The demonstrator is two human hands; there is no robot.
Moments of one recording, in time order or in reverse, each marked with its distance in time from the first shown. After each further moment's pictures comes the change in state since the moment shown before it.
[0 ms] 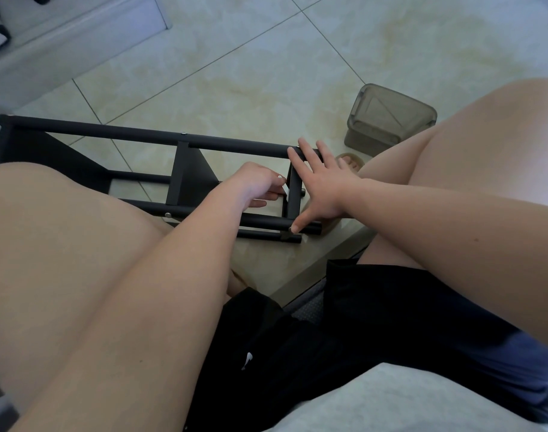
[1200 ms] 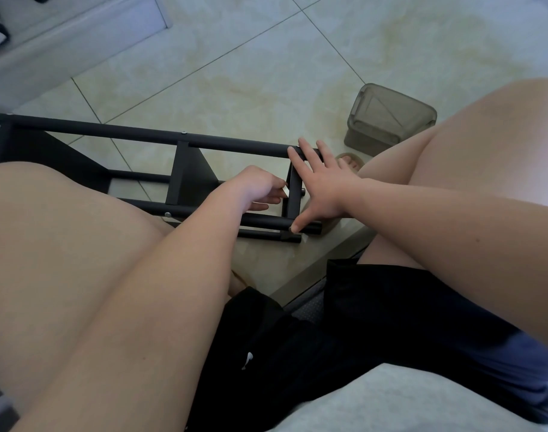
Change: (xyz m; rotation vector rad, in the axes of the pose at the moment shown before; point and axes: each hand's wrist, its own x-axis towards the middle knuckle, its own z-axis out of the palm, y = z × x) left_hand 0.001 -0.005 0.001 0.023 -0.048 -0.012; right_hand 0.000 0.000 0.001 0.016 0.005 -0.002
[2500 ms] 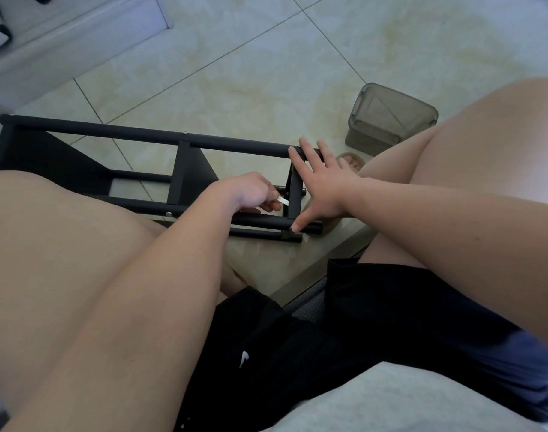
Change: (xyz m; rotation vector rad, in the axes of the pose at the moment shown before) left_hand -0.001 -0.009 -0.015 0.346 -0.149 0.096; right_hand -0.002 -0.002 -0.003 -0.004 -0.033 0.005
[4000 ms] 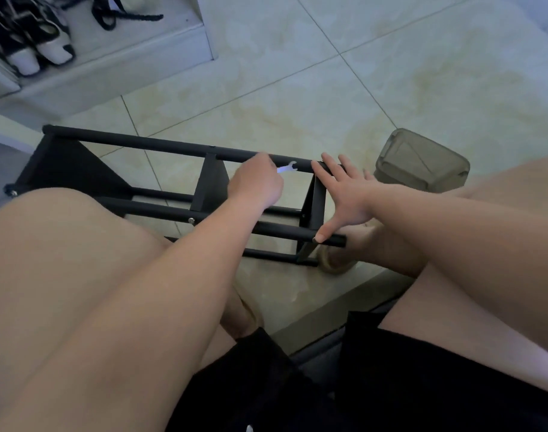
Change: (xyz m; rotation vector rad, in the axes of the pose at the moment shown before) left_hand 0.006 0.026 -0.042 0.269 0.754 0.076; right_hand 0.044 0.022 -0.043 -0.030 -0.048 -0.071
